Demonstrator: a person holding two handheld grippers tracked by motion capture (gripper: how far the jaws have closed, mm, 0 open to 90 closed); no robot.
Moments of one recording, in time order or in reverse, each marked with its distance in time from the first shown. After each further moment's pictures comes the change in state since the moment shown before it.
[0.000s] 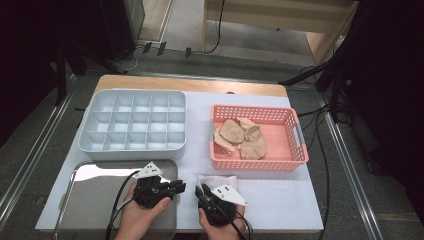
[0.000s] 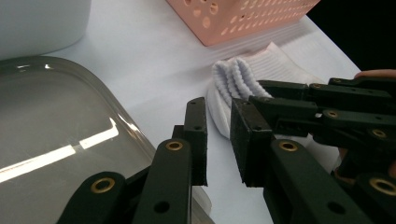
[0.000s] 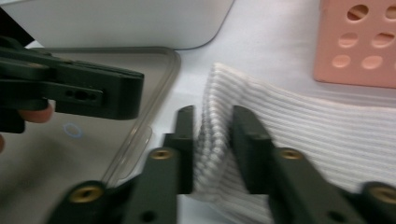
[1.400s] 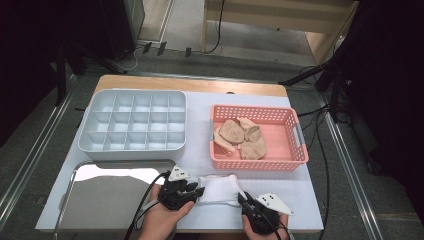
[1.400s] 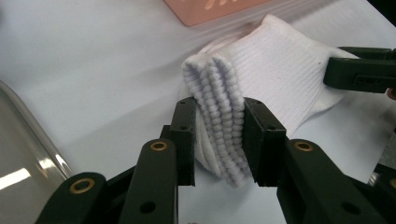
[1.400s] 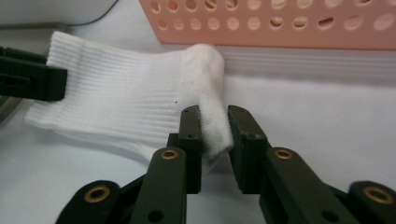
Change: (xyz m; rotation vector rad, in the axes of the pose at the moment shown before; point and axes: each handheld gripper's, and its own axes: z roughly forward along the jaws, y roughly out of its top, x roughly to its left) left arm -0.036 0.004 0.049 0.096 0.111 0.056; right arm -0.087 -0.013 -0.061 0.030 -0.146 0.011
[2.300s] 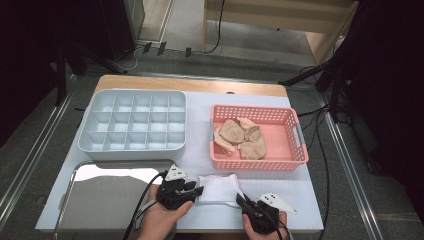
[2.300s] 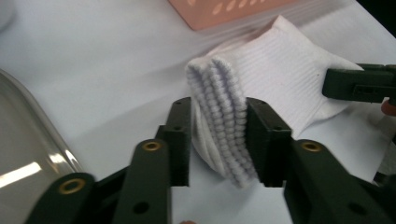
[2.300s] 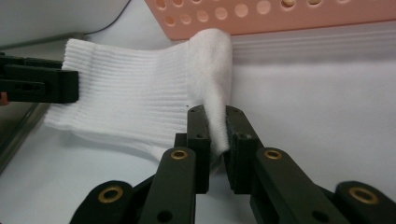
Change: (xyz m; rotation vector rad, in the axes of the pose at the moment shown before) left arm 0.004 -0.001 -0.006 -0.053 0.017 -0.019; right arm -0.005 -0.004 0.005 0.022 0.084 0.104
